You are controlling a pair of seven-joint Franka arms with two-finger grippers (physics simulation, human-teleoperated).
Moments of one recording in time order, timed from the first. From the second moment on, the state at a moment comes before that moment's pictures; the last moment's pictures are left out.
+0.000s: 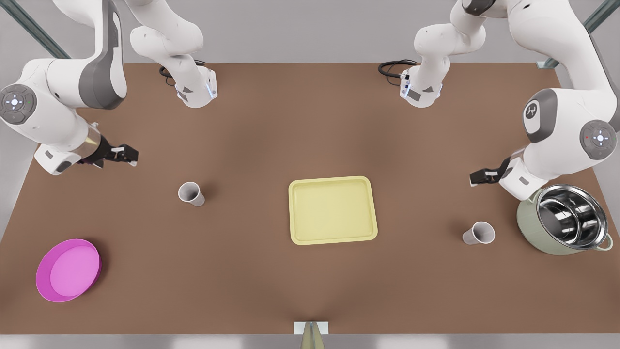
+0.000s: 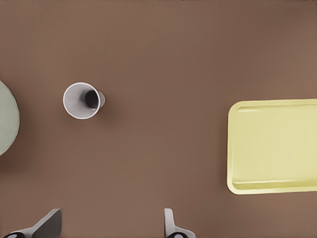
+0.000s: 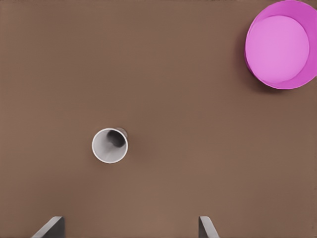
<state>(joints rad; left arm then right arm) 0.11 0.22 -0.14 -1.48 -0.02 1.58 -0.07 0.12 0.04 -0.10 -1.65 -0.04 1.59 -0.06</state>
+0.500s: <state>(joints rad) 0.19 0.62 -0.05 -1.49 0.11 1.95 -0.08 0.14 0.21 -0.10 -1.83 -0.03 1.82 -0.07</state>
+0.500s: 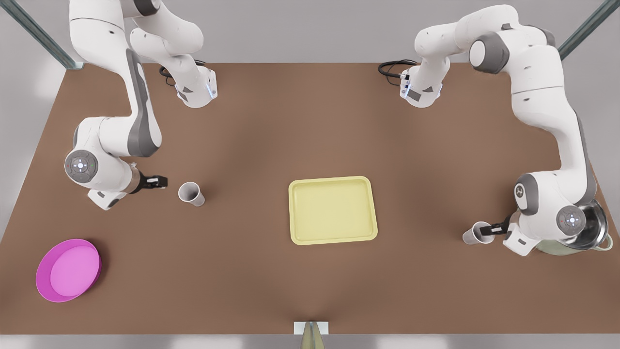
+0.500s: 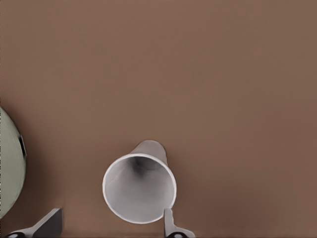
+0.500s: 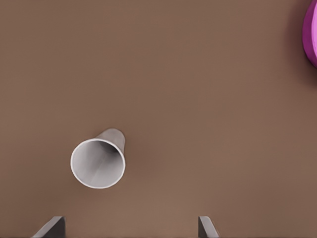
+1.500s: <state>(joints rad) 0.16 0.66 -0.27 -1.42 -0.02 2.07 -0.13 0.14 0.31 -0.08 -2.23 0.04 2.43 -0.08</state>
